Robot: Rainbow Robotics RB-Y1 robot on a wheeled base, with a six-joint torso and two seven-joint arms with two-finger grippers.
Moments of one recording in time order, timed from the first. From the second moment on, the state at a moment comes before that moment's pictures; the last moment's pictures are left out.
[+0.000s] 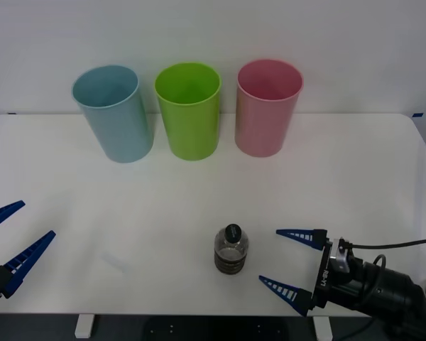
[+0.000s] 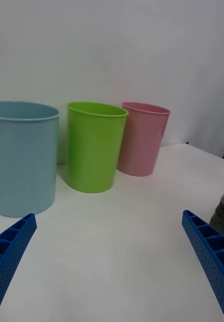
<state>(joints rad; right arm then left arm) 0.05 -0.45 0.10 -1.34 1.07 -1.14 0.38 0.35 0.40 0.52 -1.66 -0.96 -1.22 0.00</state>
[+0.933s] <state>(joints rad) -0.01 -0.39 0.26 -1.34 1.11 -0.98 0.41 0.35 0.40 0.52 -1.66 -0.96 -1.22 0.00</state>
